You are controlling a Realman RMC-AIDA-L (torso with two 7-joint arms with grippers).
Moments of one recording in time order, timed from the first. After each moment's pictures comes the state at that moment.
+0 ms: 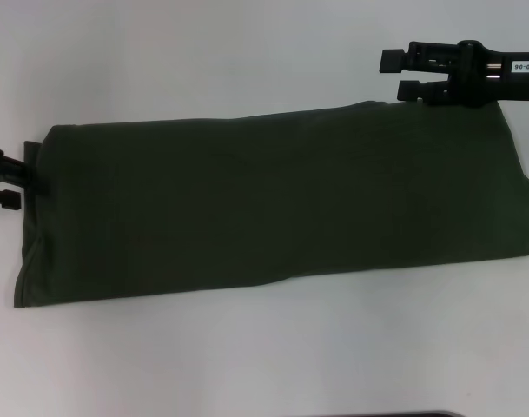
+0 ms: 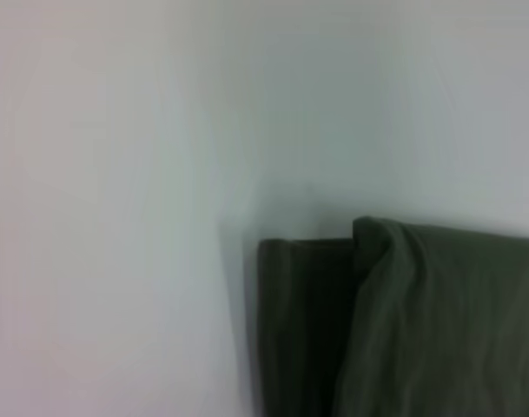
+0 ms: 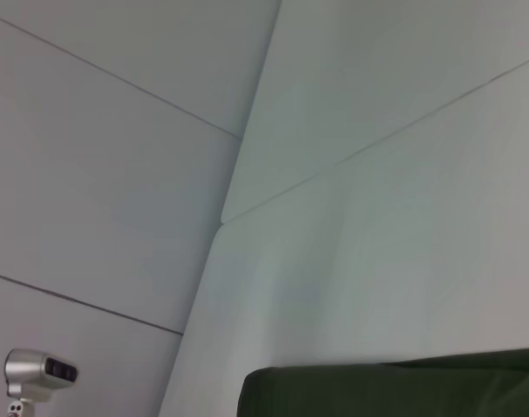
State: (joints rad) left arm -0.61 -1.90 0.73 0.78 2.54 1.55 -2.67; right arm 0.61 1.94 -0.68 -0.55 -1.98 -1.52 2.32
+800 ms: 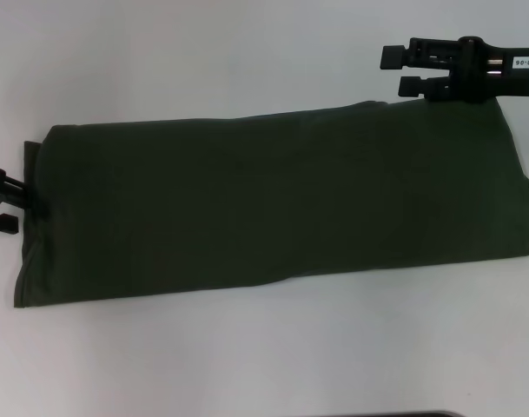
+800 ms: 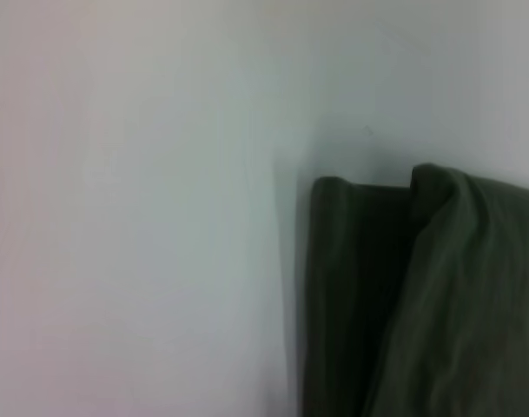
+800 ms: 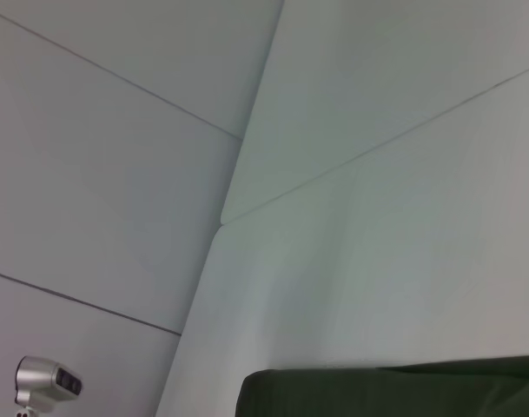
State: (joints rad) left arm -0.62 -1.92 0.72 0.79 2.63 1.57 -2.75; right arm 0.61 1.94 -0.68 -0.56 -1.98 -1.52 2.33
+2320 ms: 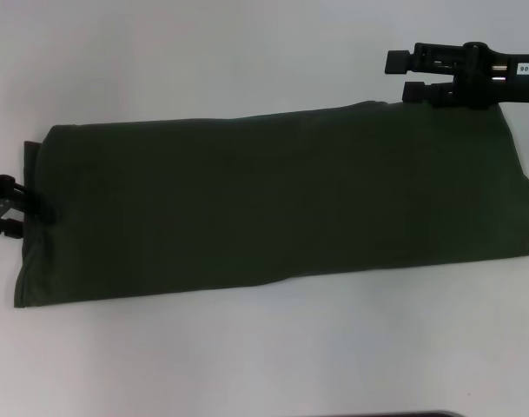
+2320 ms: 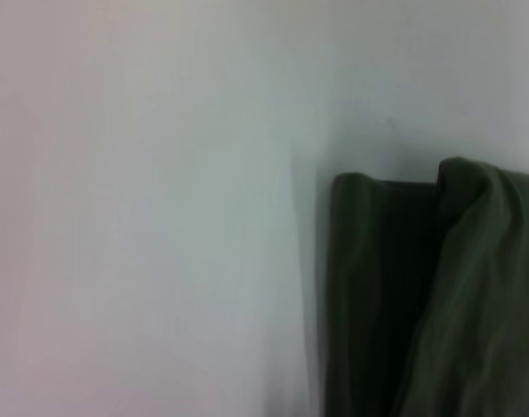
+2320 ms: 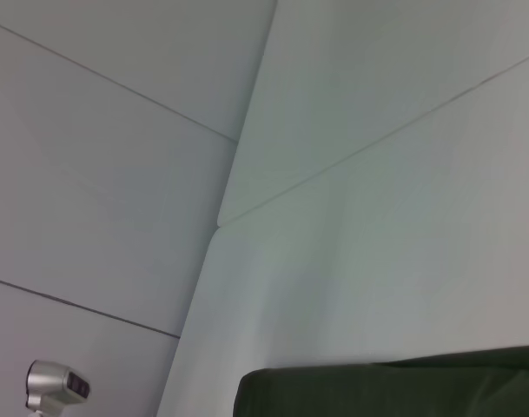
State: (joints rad) left arm -0.63 -1.94 0.72 0.75 2.67 1.52 -2.74; right arm 0.60 1.94 -0.68 -0.56 -1.98 -1.52 2.33
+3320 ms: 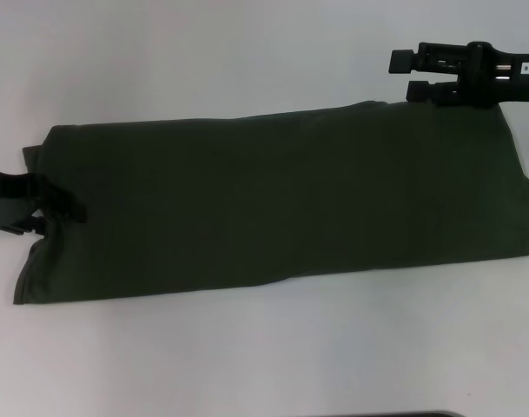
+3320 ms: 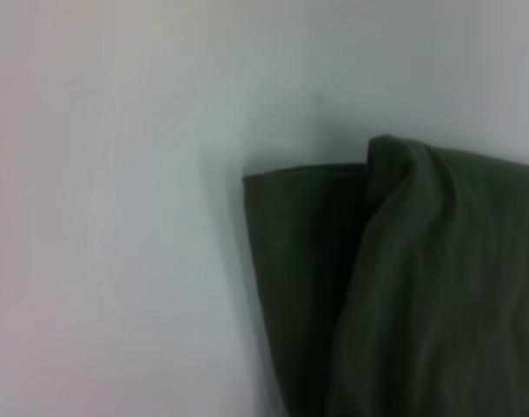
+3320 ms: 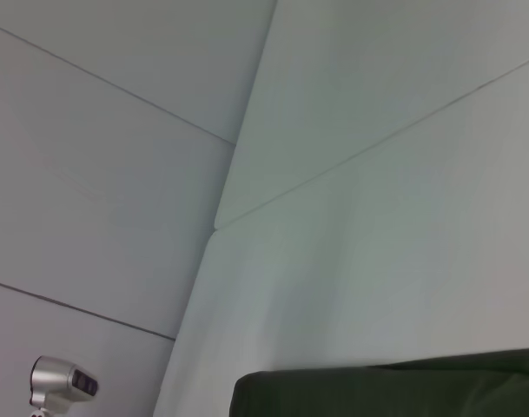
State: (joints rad) left arm -0.68 -1.96 0.72 0.70 2.67 1.52 -2.74; right arm 0.59 1.94 -0.67 -0.56 -1.98 -1.52 2.32
